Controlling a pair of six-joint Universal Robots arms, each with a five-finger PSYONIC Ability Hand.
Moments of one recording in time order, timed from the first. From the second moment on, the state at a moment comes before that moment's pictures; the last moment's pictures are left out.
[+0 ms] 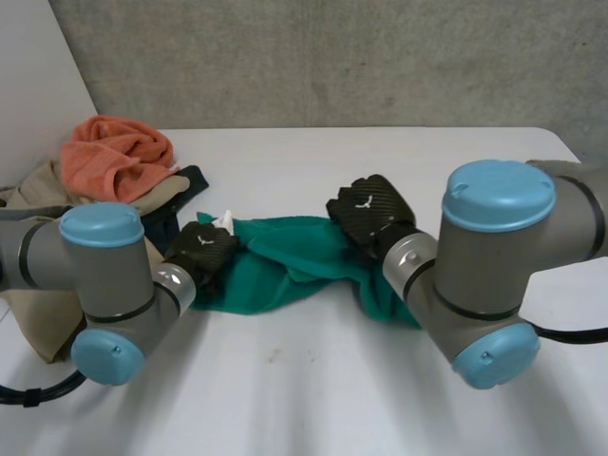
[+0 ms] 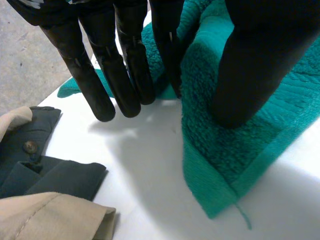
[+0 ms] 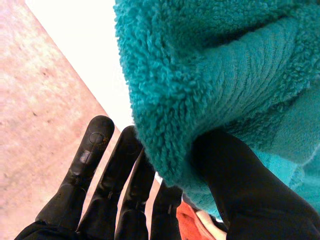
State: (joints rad) left arm 4.31 -2.23 -1.49 3.34 -1.49 3.59; right arm 2.20 -1.03 1.32 -0.09 1.51 2.61; left_hand 0.90 0.88 0.88 0.88 0.70; right_hand 0.96 1.17 1.18 1.19 0.97
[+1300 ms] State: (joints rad) left arm 4.27 -2.05 -0.86 3.51 -1.77 3.59; right arm 1.67 -1.18 1.15 -0.63 1.18 2.84; left_hand 1.12 1.20 1.19 1.20 0.97; right_hand 0.99 1.17 1.18 1.19 0.99
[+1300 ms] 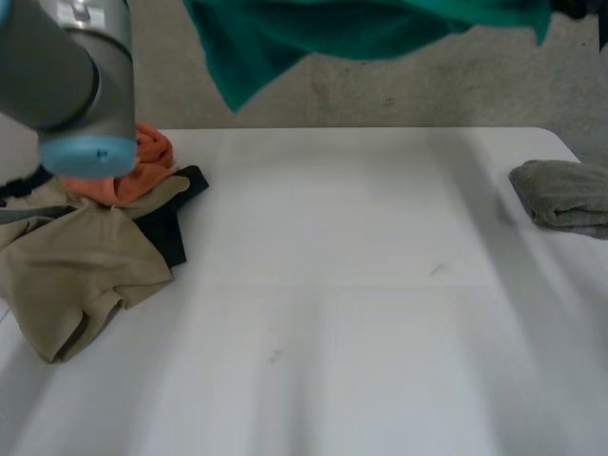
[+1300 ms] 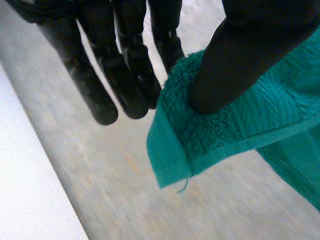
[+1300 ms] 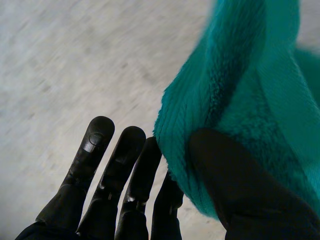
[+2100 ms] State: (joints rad) left arm 4.21 -2.04 -1.42 3.42 -1.76 3.56; right arm 1.47 -1.24 1.55 0.08 1.06 2.51; left_hand 1.12 1.20 1.19 1.20 0.97; right_hand 0.22 0.24 0.23 0.25 0.07
